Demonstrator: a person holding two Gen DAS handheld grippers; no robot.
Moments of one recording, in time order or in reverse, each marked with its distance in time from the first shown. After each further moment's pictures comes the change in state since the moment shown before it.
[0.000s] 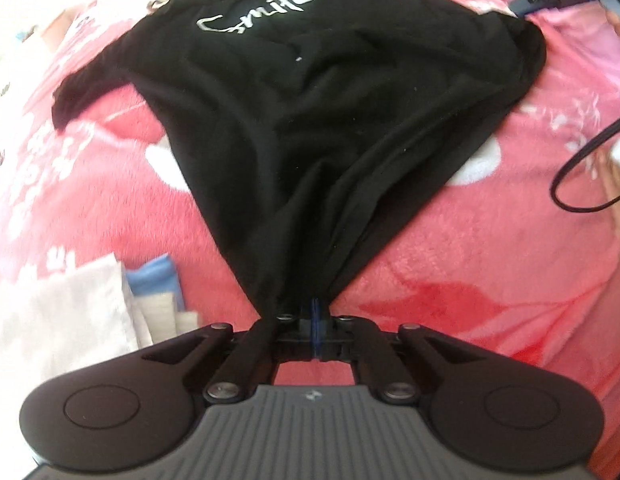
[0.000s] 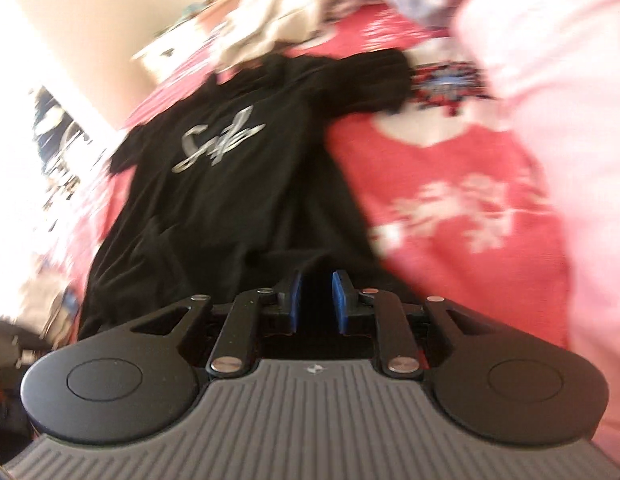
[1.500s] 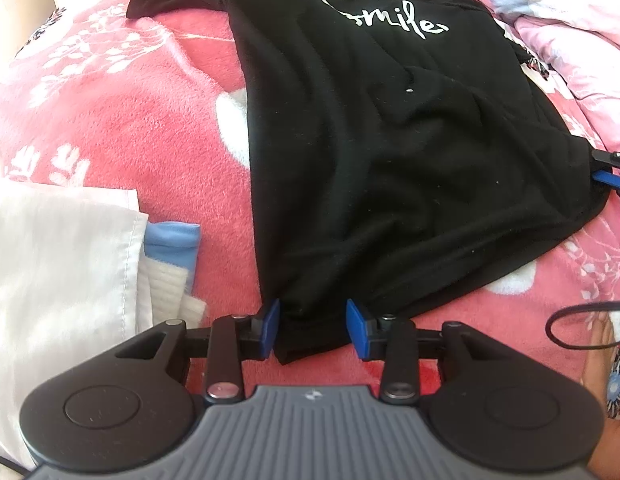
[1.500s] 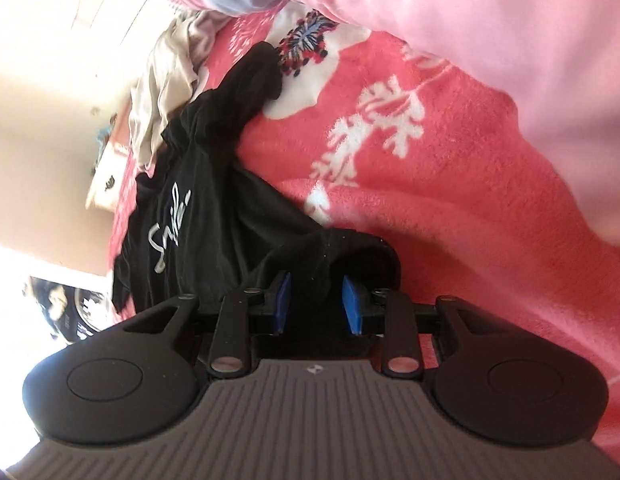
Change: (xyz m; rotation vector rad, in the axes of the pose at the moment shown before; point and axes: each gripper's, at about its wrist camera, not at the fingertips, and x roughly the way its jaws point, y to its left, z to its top) left arm 0.016 0.044 0.014 -0.442 0.029 -0.070; right arm 0.021 -0.048 -0.042 0.637 -0.051 0.075
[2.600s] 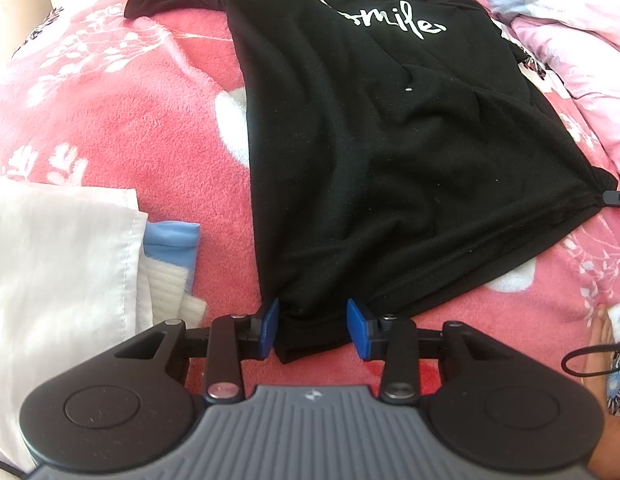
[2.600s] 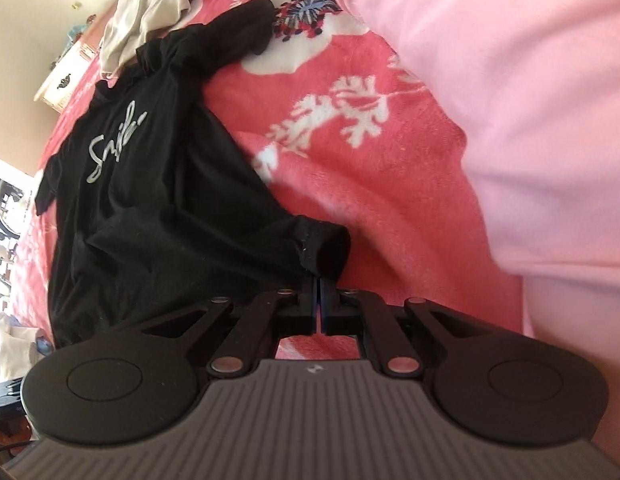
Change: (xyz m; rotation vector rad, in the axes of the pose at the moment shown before) left arm 0.000 0.004 0.000 0.001 -0.002 -0.017; right arm -0.021 0.010 0.002 -0.337 0.105 -0.271
